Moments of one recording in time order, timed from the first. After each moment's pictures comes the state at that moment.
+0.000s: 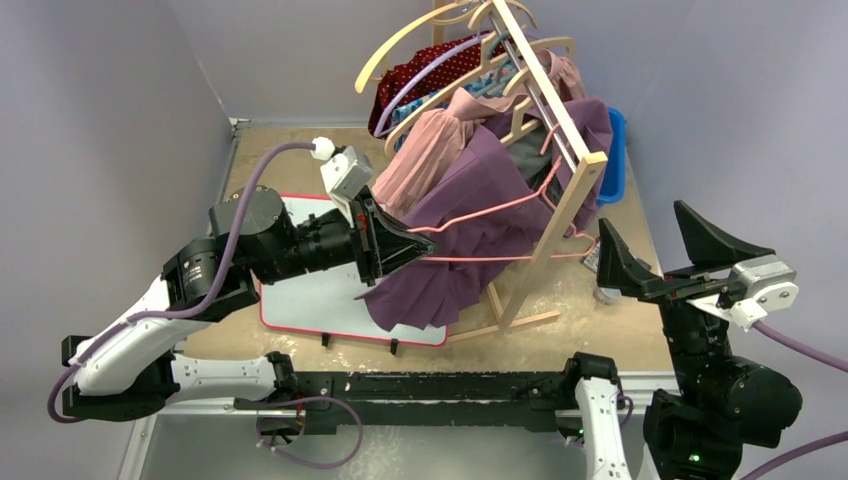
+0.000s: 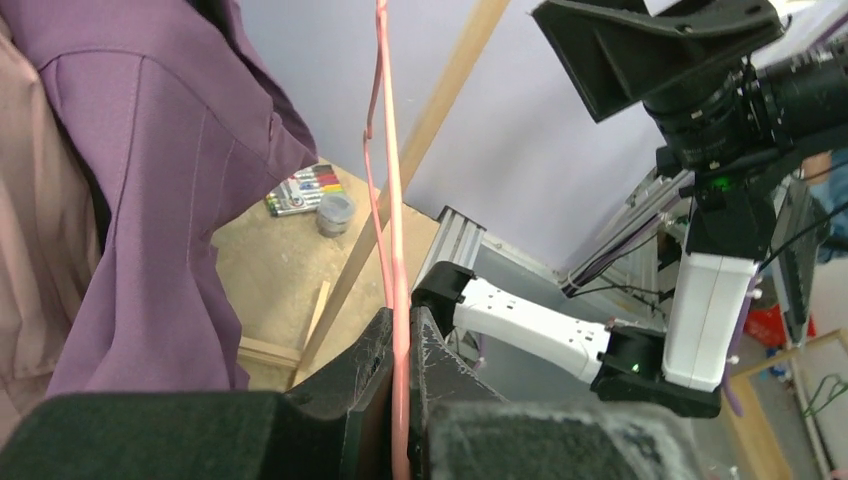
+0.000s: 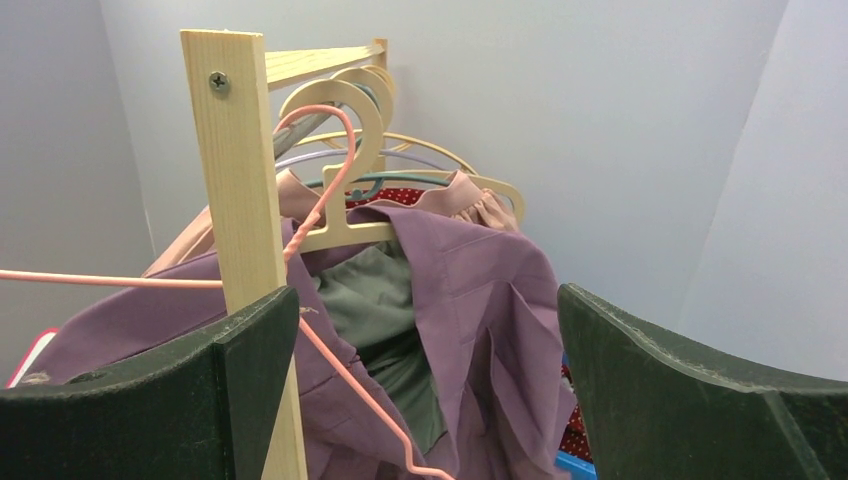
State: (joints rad) left arm -1.16 1.04 1.59 -0.57 0.10 -0.44; right arm -0.20 0.41 1.35 -0.45 -0.37 0.16
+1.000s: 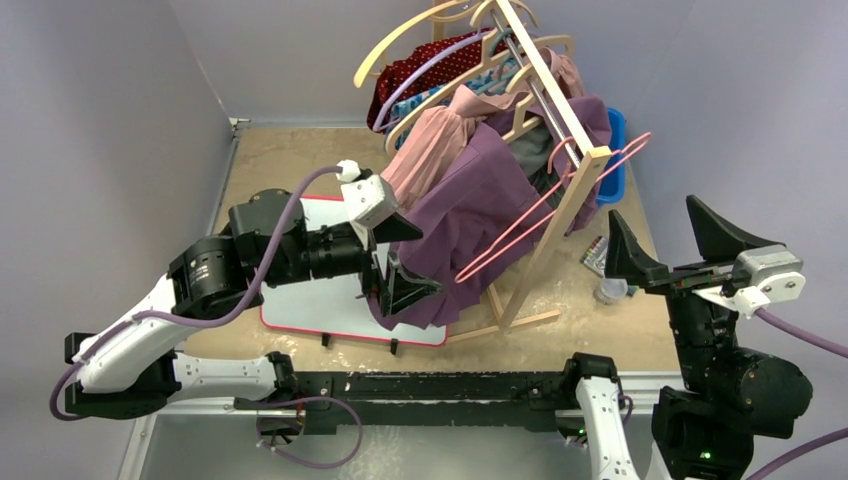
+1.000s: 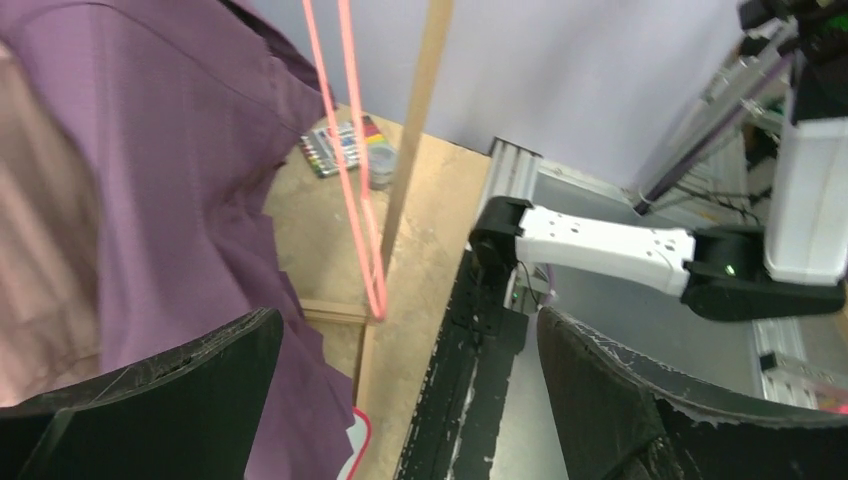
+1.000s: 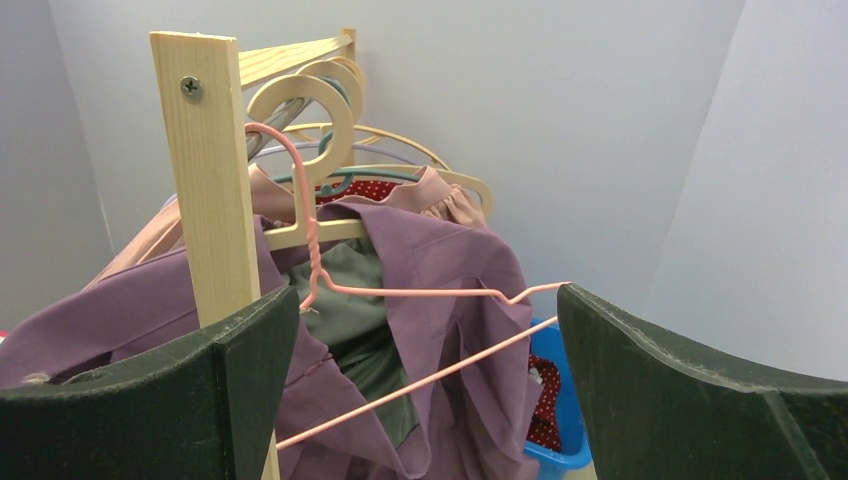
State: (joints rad) left arm -1.17 1.06 1.59 -0.67 0.16 -0.17; right arm -0.16 0.45 1.39 -0.49 -0.30 0.08
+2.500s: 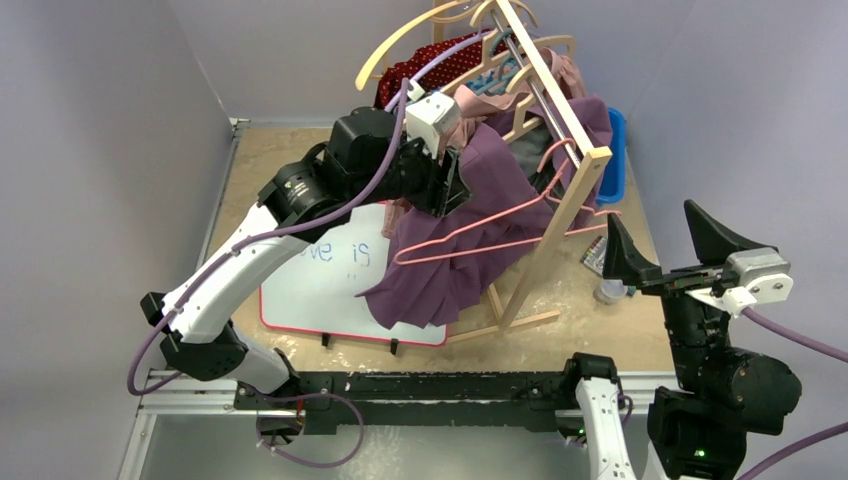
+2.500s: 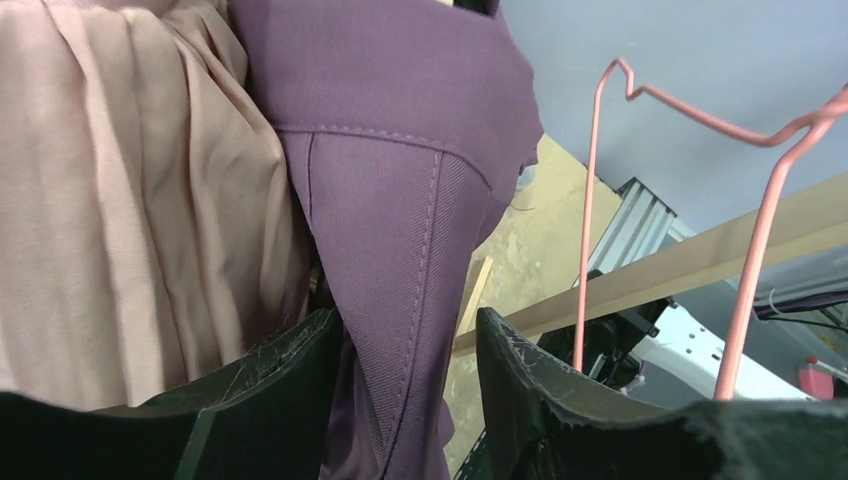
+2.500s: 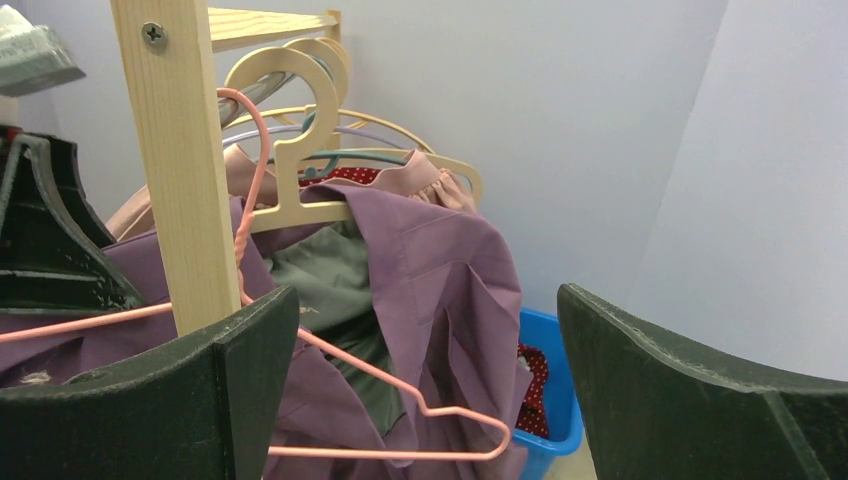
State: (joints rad) left arm -0.91 1.50 1.96 -0.80 0.10 -0.26; right arm -0.16 0.42 1.33 -0.49 -0.28 0.06
